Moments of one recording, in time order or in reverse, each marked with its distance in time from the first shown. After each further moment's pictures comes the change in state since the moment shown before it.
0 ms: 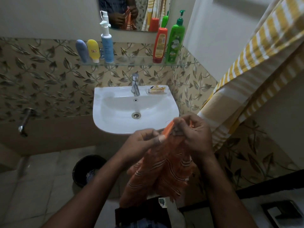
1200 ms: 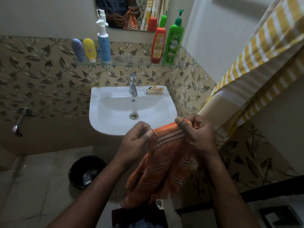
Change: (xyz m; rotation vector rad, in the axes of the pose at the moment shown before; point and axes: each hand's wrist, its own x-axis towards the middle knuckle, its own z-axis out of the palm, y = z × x) left_hand 0.011 -0.006 0.008 0.007 0.213 0.149; right_hand 0.018 0.014 -0.026 -0.101 0.022 0.029
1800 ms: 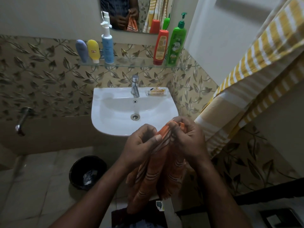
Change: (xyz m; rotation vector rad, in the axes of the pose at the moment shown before) left_hand -0.004 -0.006 0.000 0.024 -0.034 0.057; right_hand -0.008 0.001 0.027 -0.207 -0.058 -0.103
